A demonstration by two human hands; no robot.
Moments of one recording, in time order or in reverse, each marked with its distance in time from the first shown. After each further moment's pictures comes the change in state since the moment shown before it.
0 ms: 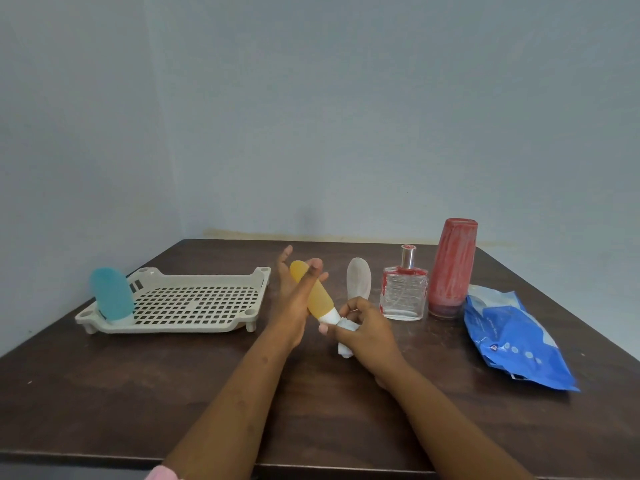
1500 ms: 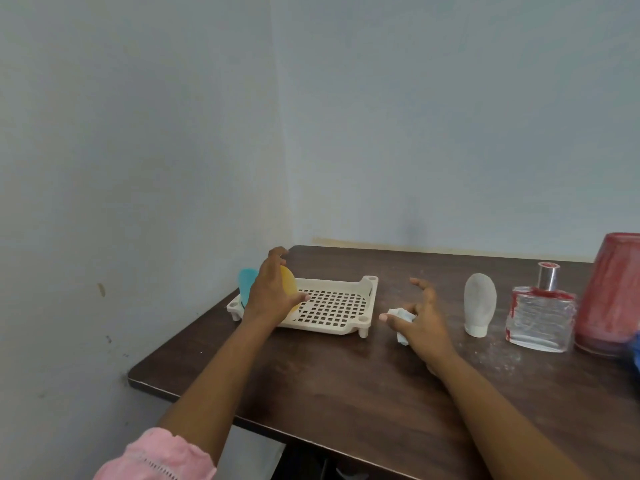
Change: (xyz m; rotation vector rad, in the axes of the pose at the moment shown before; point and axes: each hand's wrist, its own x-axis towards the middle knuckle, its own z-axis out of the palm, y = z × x) left_hand -0.001 0.076 -0.191 1.265 0.379 0.239; right_hand 0.044 -0.015 0.082 0.096 -0.073 -0.069
